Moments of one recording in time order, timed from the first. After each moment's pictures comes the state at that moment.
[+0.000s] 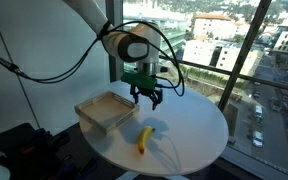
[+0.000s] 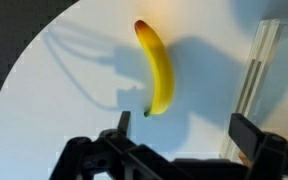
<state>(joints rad) -0.20 0.28 -0.18 -2.13 0.01 2.40 -0.47</state>
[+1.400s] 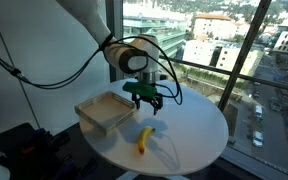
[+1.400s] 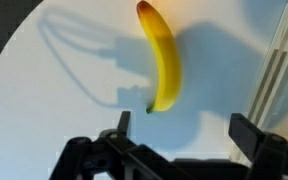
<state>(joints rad) -0.22 0.37 -0.14 -2.13 0.01 2.53 -0.47</state>
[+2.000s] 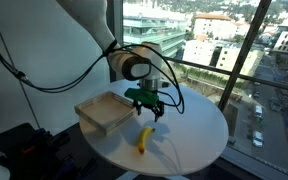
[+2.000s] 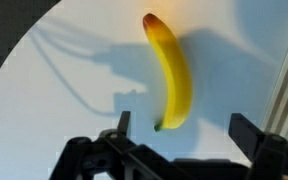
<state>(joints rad) -0.25 0.43 -0.14 -2.11 0.01 2.54 -0.47</state>
